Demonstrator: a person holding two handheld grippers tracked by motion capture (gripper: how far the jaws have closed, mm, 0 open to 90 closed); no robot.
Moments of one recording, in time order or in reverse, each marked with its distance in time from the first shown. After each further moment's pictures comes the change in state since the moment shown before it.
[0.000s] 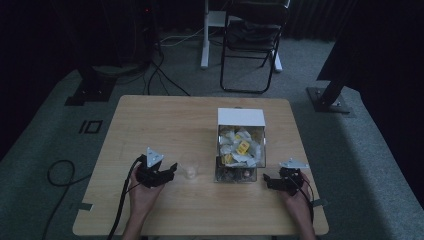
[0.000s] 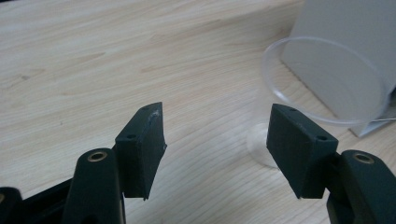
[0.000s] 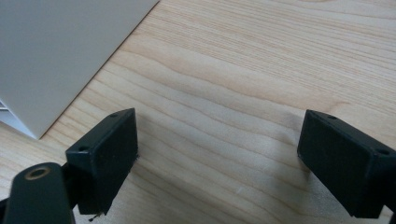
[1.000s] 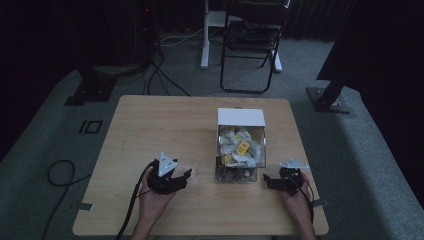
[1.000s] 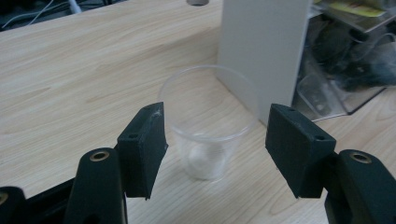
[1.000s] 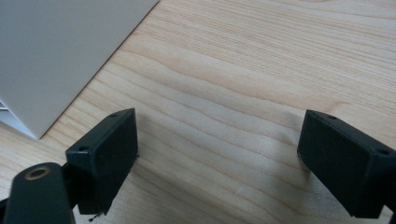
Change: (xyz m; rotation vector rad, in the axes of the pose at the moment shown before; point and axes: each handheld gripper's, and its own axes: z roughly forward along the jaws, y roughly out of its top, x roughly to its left) left arm -0.042 0.010 -0.014 -0.049 -0.099 0.081; right arm 0.000 0.000 0.000 0.000 0.000 0.000
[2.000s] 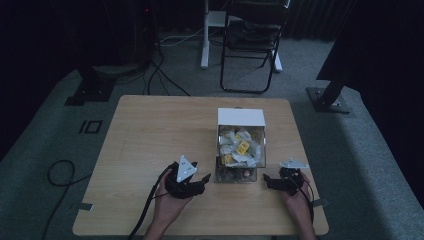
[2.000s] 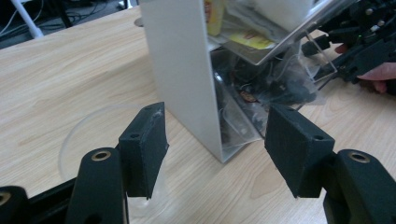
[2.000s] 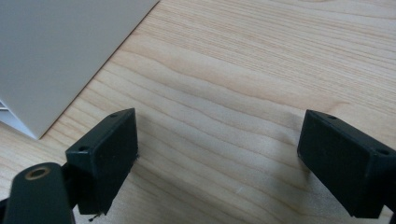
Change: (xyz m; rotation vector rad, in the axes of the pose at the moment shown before) left arm -0.044 0.018 0.008 -0.036 -0.110 0.086; right arm 0.000 0.000 0.000 0.000 0.000 0.000
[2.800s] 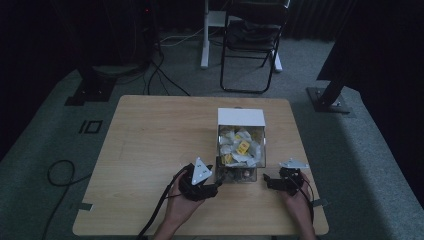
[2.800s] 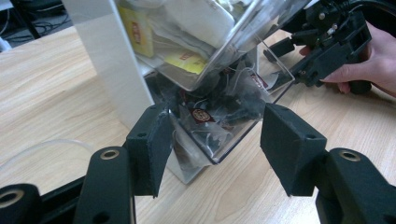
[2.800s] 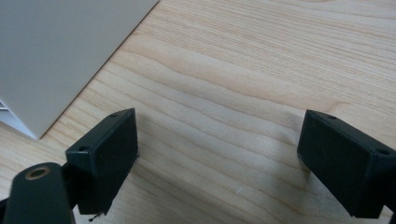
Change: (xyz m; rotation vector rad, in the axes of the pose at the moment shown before) left arm -0.028 0.012 0.019 -0.002 -0.082 0.059; right arm 0.000 0.000 0.000 0.000 0.000 0.000
